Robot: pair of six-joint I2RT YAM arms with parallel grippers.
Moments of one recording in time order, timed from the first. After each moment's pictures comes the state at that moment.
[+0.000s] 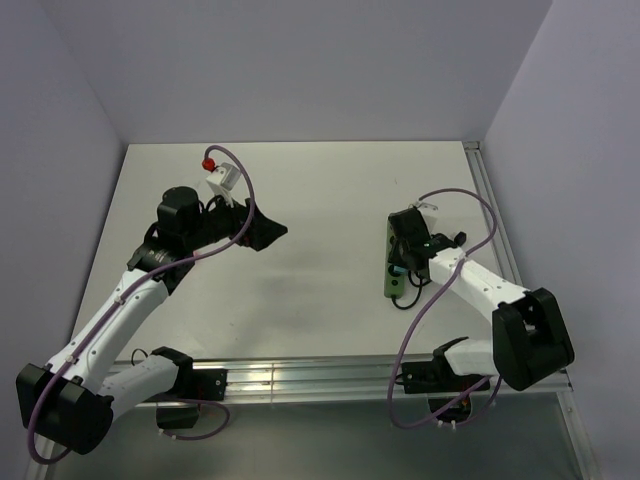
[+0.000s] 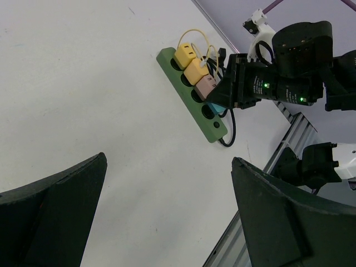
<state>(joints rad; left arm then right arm) -0.39 1.03 0.89 -0.12 0.54 -0.36 0.38 1.31 0.72 -0.41 0.32 0.63</state>
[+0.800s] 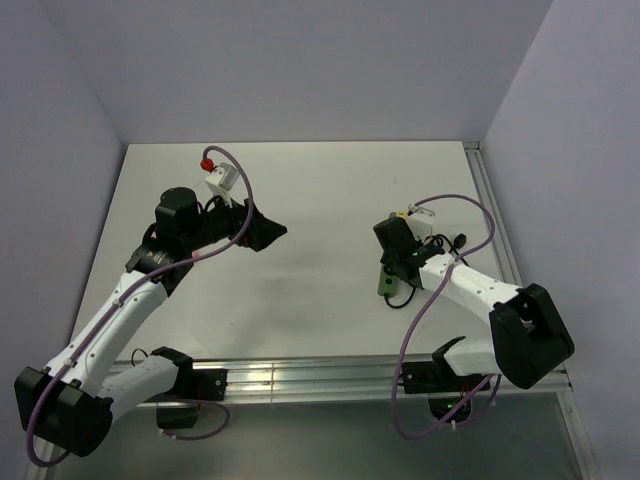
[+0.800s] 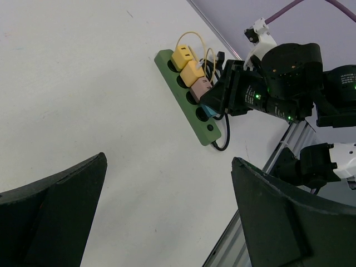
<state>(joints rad) -0.39 1.02 0.89 -0.12 0.54 -0.36 0.51 1.34 0.68 -0.35 0.52 0.79</state>
